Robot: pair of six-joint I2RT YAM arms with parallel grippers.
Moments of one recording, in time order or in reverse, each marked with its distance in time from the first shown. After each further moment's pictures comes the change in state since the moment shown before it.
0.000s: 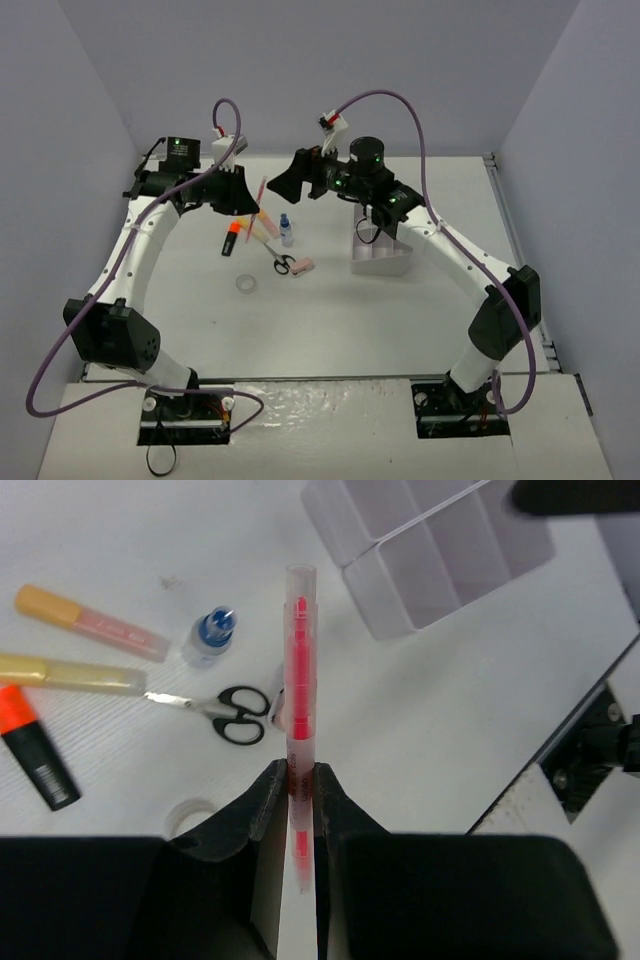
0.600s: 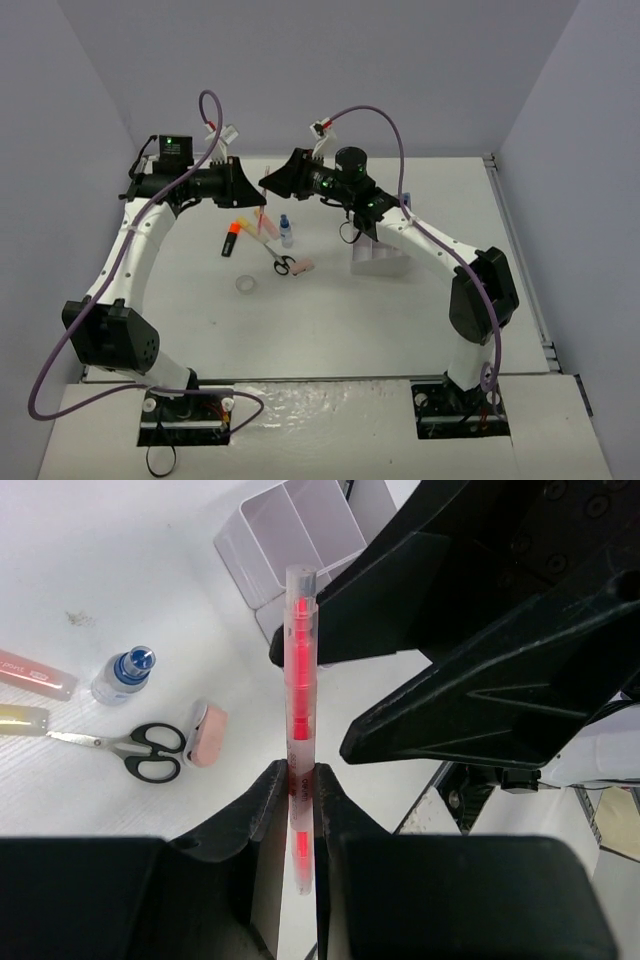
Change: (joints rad) left arm 0.029 -0.008 -0.026 0.124 0.174 -0.205; right arm 0.010 0.135 -0.043 0.244 -0.024 0.273
